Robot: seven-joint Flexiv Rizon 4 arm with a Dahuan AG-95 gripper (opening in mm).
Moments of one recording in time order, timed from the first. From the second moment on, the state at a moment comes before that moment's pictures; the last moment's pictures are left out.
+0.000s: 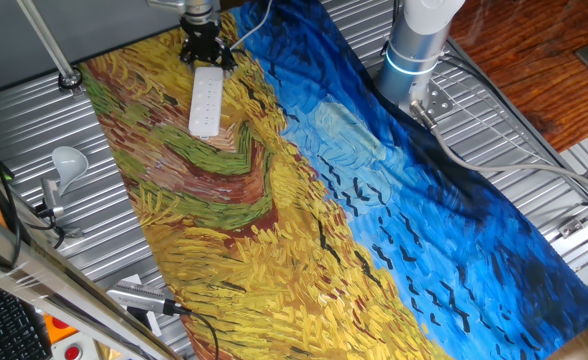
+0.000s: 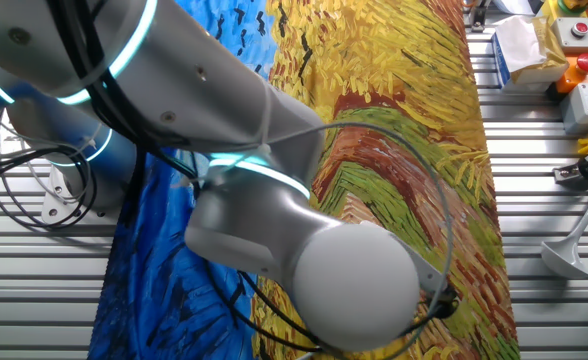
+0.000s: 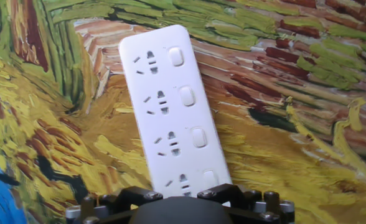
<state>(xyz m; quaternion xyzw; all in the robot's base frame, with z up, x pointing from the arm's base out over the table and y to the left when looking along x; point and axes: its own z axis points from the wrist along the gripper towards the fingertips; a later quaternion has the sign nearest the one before) 0.426 -0.256 0.041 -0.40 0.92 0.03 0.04</state>
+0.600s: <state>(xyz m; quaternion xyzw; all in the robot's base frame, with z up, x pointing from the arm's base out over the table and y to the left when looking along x) 0.426 -0.257 0.040 -0.44 0.90 0.01 0.03</state>
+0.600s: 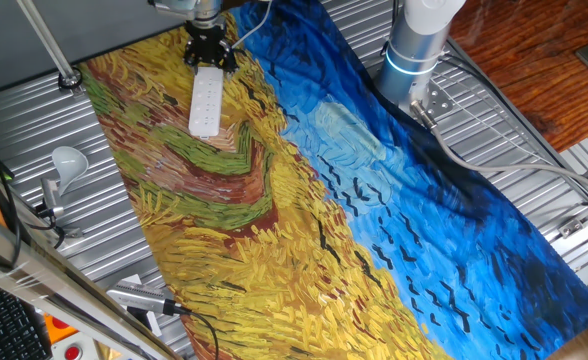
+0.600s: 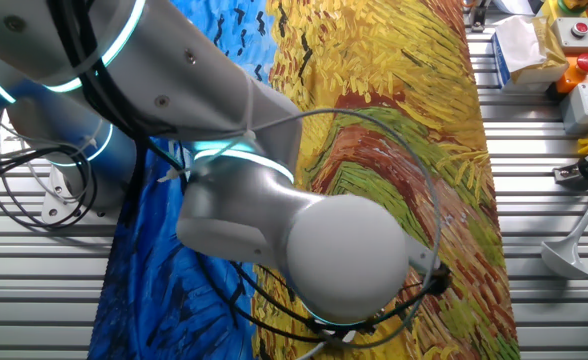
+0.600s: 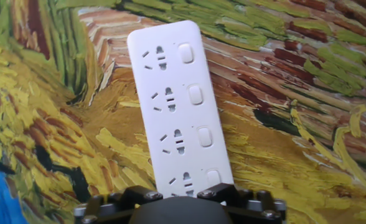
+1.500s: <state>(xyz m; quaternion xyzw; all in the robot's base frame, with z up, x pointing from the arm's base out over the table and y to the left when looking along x) 0.424 -0.242 0.031 -0.43 0.90 0.02 0.04</state>
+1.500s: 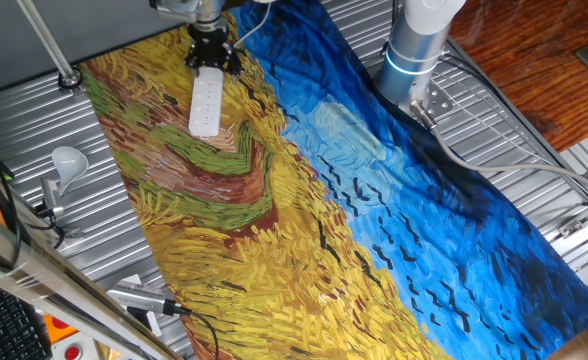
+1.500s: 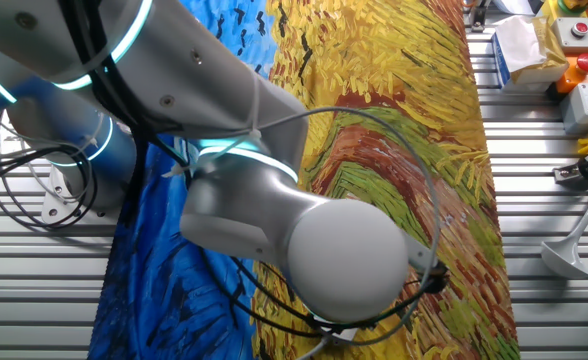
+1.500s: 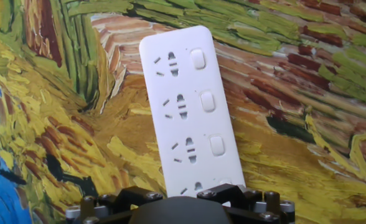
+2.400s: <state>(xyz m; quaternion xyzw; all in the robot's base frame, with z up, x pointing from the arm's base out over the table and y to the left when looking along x) 0.419 -0.237 0.023 -0.42 0.91 0.02 0.04</state>
